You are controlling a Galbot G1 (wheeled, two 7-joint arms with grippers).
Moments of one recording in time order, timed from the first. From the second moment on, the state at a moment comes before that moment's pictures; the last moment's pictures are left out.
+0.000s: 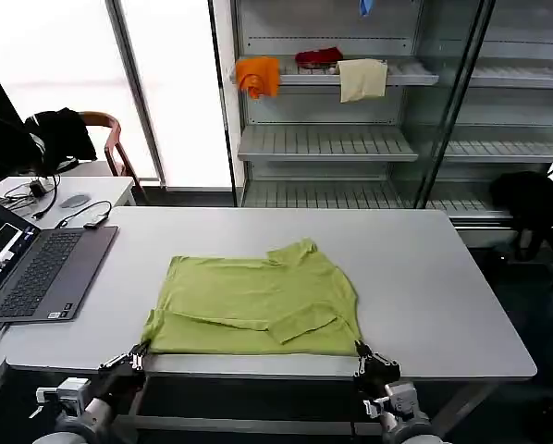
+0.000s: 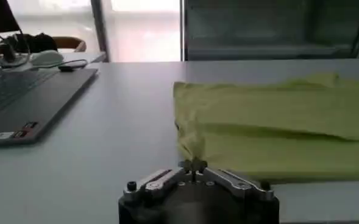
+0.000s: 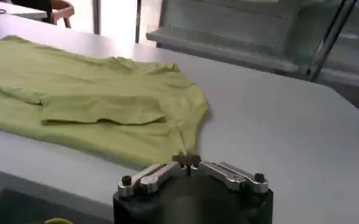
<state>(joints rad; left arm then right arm) 1.54 -1.31 -0.78 -2.09 -0.27 0.53 0.16 -1.53 1.42 0.42 2.19 -0.12 -0.57 -0.07</state>
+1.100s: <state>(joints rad) 1.36 -1.28 -0.78 -2.06 -0.38 0.55 0.15 -1.20 1.49 0.39 2.05 -0.03 -0.58 -0.08</state>
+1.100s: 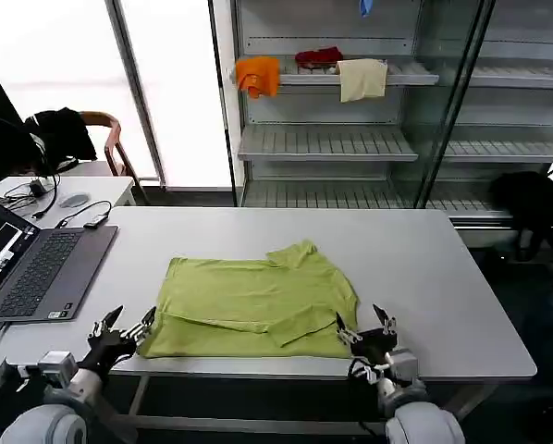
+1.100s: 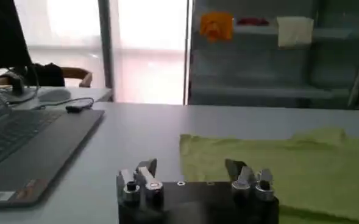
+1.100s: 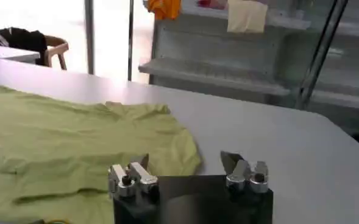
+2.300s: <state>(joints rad) 0.78 -1.25 -0.53 -1.47 -0.21 0.57 0.23 -0.59 1.61 0.41 1.30 -0.01 -0.58 -0.10</state>
